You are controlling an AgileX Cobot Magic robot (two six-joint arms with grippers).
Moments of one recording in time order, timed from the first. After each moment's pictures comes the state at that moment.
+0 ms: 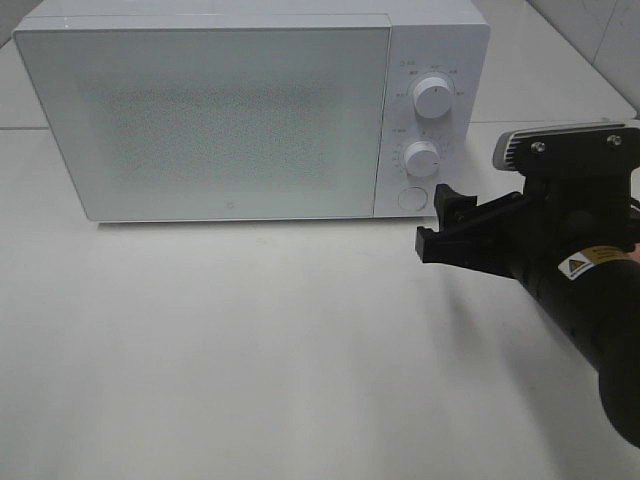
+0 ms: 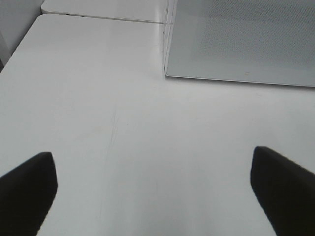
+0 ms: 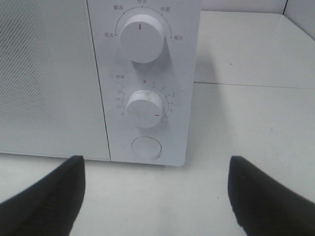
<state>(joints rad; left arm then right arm) 0.11 -0.01 -0.51 -0.15 1.07 0.05 0.82 1.58 -0.33 0.88 -1.13 -0.36</state>
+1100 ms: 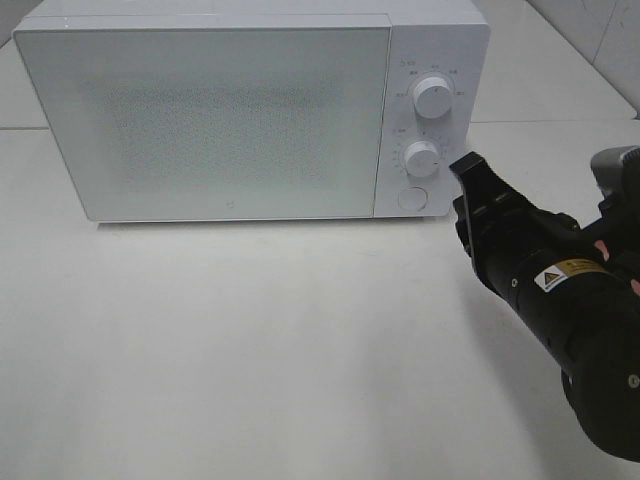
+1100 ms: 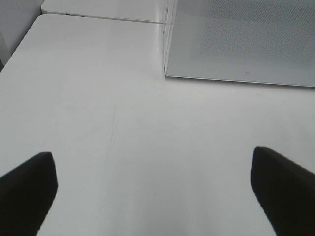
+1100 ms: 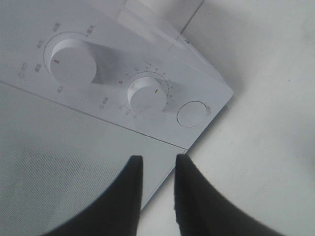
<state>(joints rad) 0.11 -0.01 -0.51 -0.15 1.07 0.05 0.85 1.63 -0.35 0.92 -1.13 0.72</state>
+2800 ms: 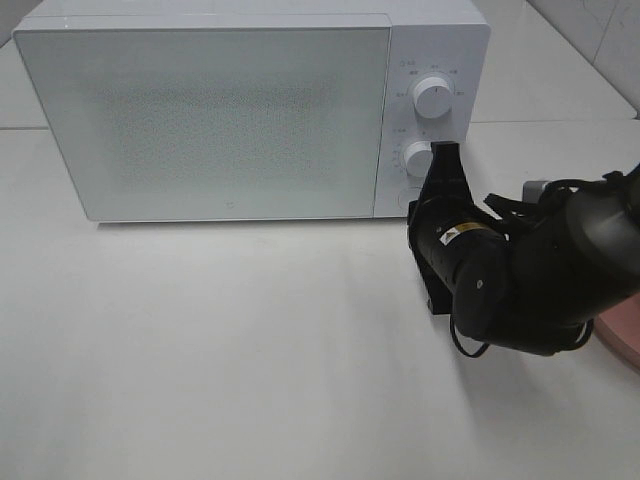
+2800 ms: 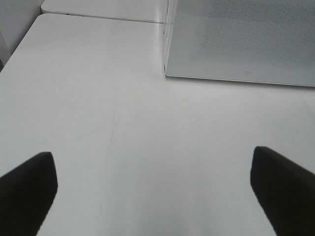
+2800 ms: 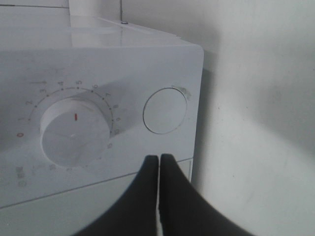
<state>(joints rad) 0.11 -0.01 -0.51 -0.15 1.07 0.05 0.67 1.98 -0.67 0.79 -0.98 1.25</state>
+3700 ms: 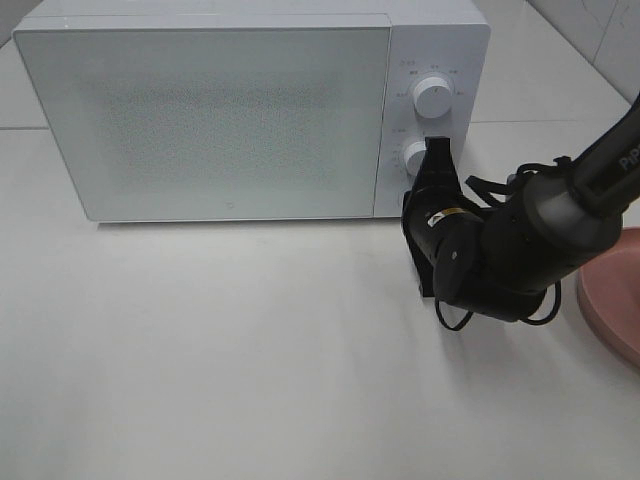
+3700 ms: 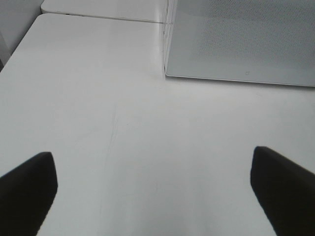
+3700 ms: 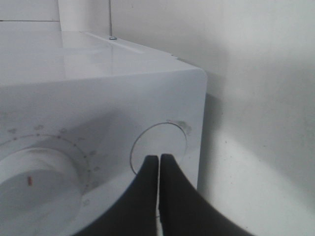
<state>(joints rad) 0.11 -0.01 -0.51 -0.15 1.07 0.05 0.59 2.09 -0.81 0.77 -0.93 1.25</state>
